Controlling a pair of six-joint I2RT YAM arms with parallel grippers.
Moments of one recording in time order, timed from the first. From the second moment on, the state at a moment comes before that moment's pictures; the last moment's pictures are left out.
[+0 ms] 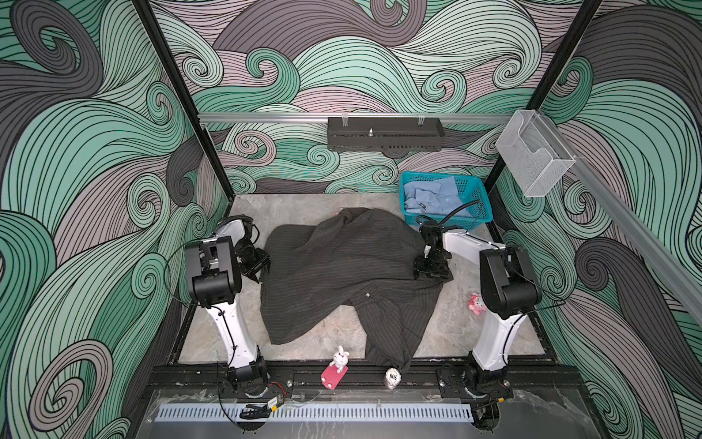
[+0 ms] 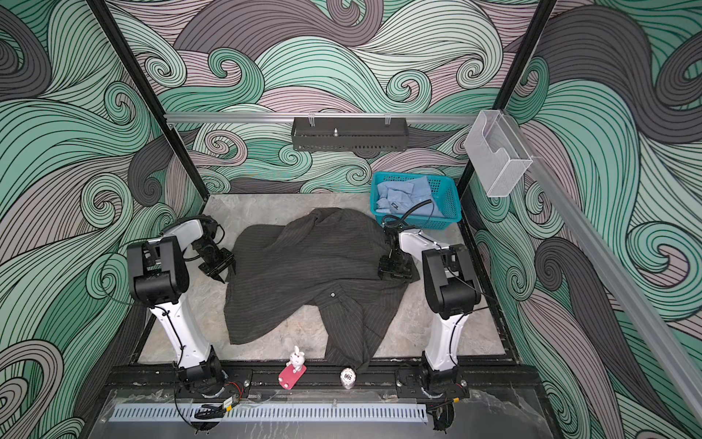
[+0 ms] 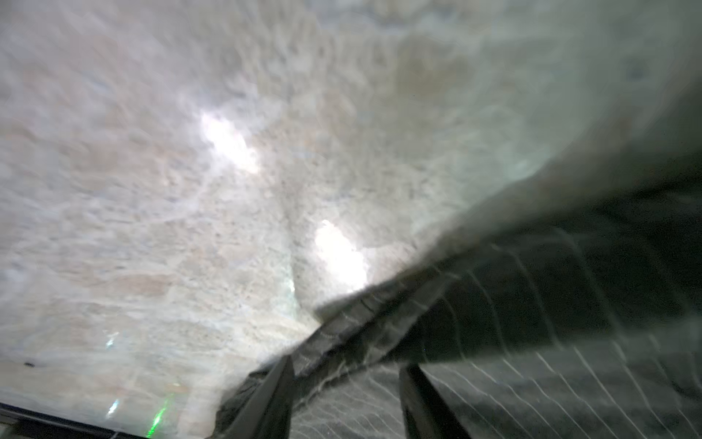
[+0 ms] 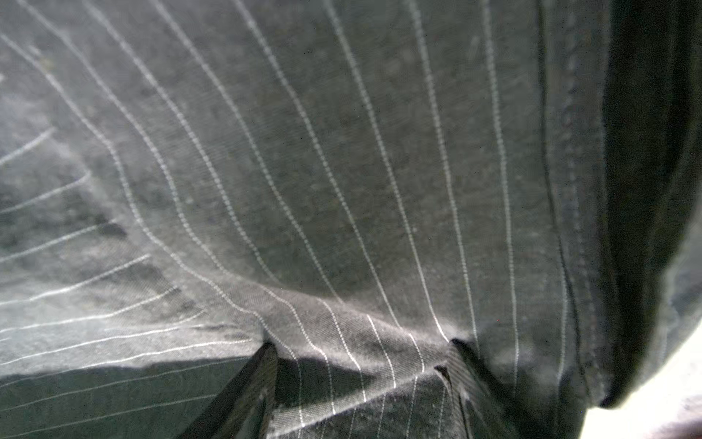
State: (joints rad) left arm 0.22 2.00 1.48 -1.18 0.12 -0.68; right arm 0.22 1.91 1.25 -0.93 -0.04 0.37
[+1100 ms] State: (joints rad) left arm -0.21 2.41 2.30 -1.26 0.21 -0.50; right arm 0.23 1.86 1.32 -0.95 -0.05 0.37
